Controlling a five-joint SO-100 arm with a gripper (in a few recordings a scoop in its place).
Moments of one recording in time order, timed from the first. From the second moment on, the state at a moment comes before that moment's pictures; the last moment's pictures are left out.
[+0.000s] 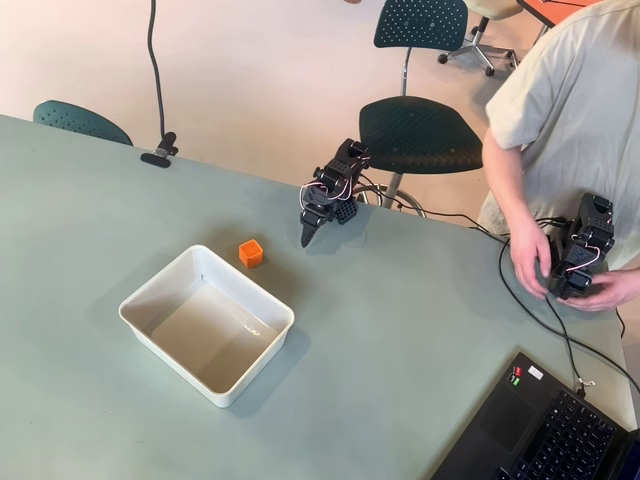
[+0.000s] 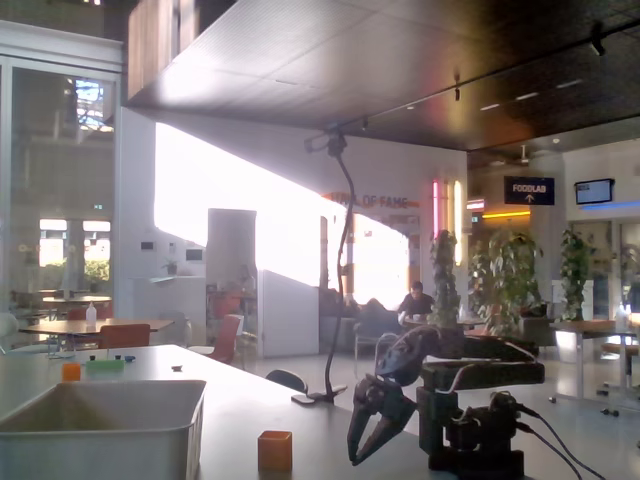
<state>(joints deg) 12.0 179.6 176.7 56.9 7.7</state>
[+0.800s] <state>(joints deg) 13.0 179.6 176.7 56.9 7.6</state>
